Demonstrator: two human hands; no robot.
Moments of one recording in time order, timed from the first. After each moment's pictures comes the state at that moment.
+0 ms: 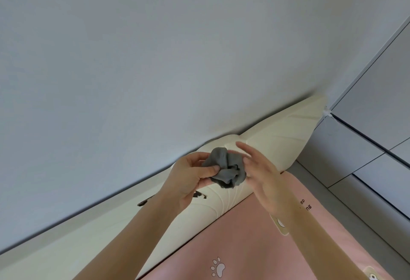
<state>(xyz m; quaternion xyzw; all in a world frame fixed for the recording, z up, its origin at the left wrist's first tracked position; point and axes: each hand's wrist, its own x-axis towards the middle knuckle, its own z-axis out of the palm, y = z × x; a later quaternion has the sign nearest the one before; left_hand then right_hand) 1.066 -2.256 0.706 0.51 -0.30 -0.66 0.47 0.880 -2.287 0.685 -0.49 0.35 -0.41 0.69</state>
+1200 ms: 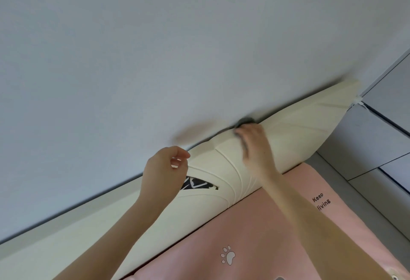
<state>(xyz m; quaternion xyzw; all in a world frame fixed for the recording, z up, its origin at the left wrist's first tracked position) 1.105 -2.242 0.687 0.75 -0.47 -0.26 0.37 0.911 -2.375 0.598 -0.82 0.44 -0.36 0.05</state>
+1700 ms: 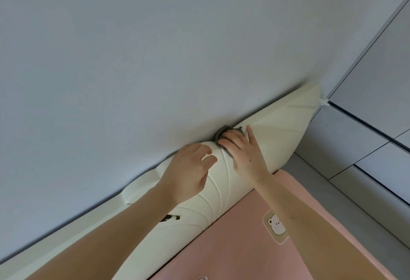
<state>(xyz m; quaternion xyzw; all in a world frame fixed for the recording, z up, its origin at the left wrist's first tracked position) 1.016 -2.366 0.636 0.48 -0.86 0.04 0.18 0.826 -2.445 0.572 -0.86 0.42 -0.27 -0.08</state>
